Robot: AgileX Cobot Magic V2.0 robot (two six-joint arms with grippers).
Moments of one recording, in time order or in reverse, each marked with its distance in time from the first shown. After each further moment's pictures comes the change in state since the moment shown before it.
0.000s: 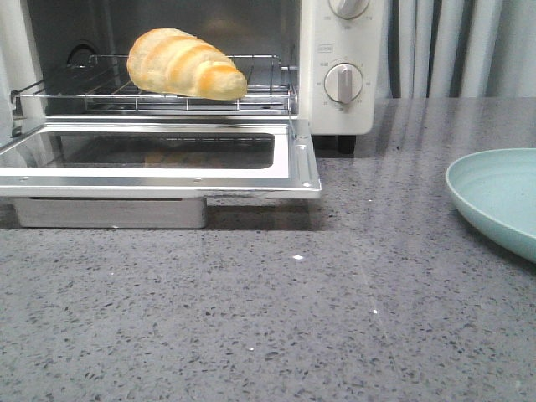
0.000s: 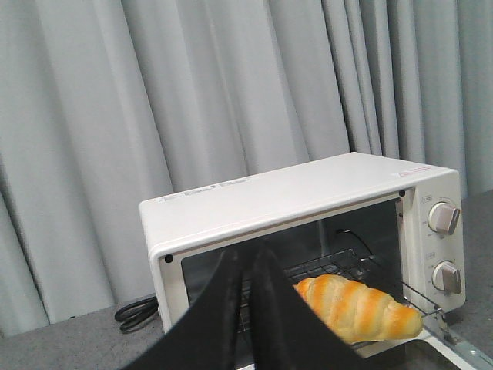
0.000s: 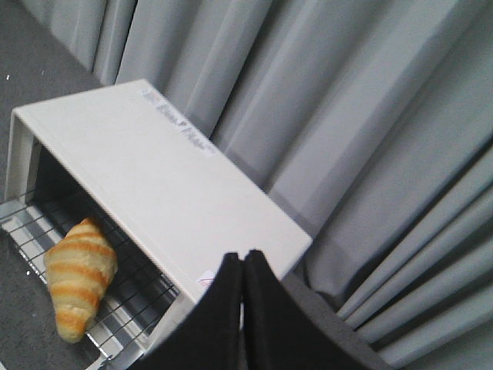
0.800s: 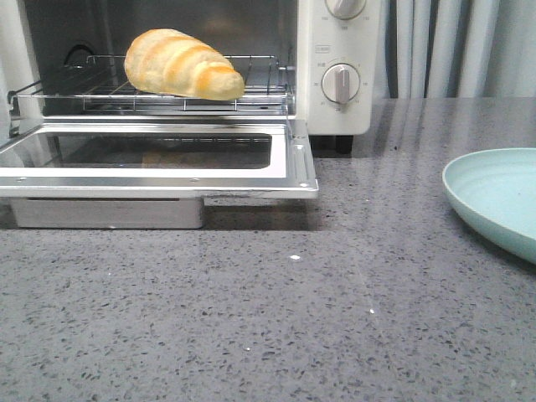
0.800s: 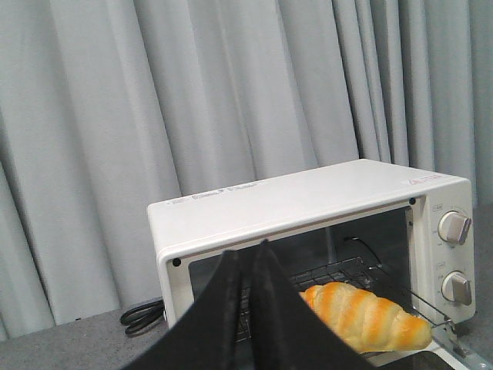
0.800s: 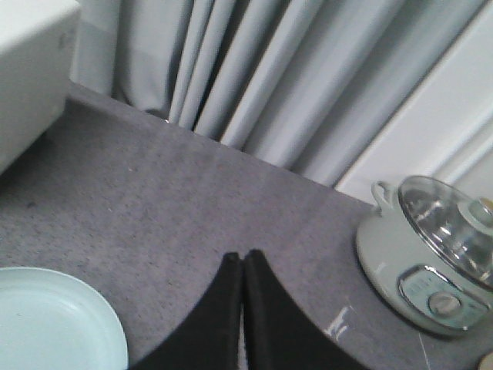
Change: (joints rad) left arm 0.000 0.000 0.009 -0.002 -0.034 -0.005; right arm -0.054 -0.814 1.118 -0.458 0.000 0.476
